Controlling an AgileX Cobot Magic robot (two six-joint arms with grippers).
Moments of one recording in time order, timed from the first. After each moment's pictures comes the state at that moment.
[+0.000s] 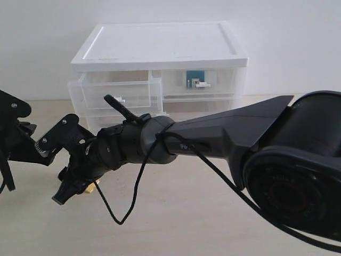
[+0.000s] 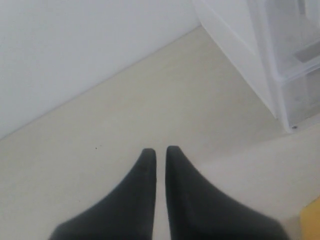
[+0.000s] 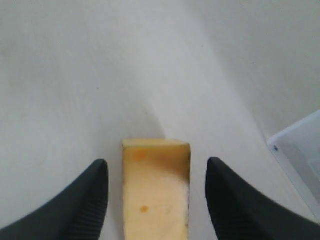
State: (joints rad) left arm -0.18 1.68 -0.57 -0.31 -0.61 0.67; right arm 0.91 2.39 -1.78 0.27 0.21 -0.54
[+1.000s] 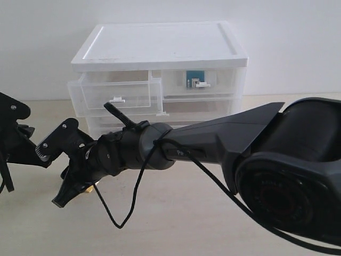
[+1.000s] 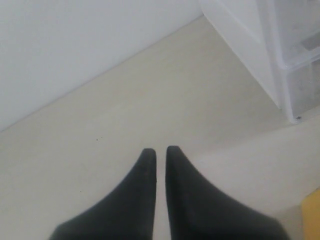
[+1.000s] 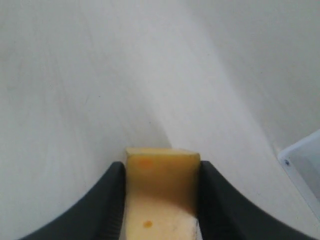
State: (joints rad) left arm -0.18 1.68 -0.57 -0.33 -0.60 0.68; right arm 0.91 2.42 -1.79 0.28 0.17 -0.57
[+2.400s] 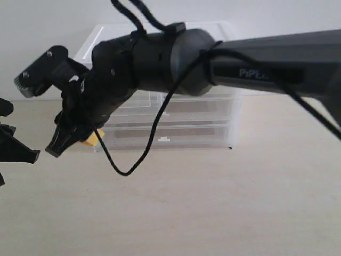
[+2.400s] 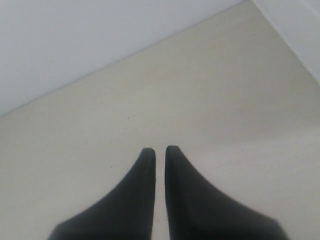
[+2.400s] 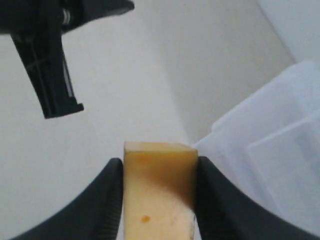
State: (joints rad) left arm -0.11 1.68 -0.57 -0.42 -0.61 0.72; right arm 0.90 2.07 -1.78 0.06 0.51 -0.43
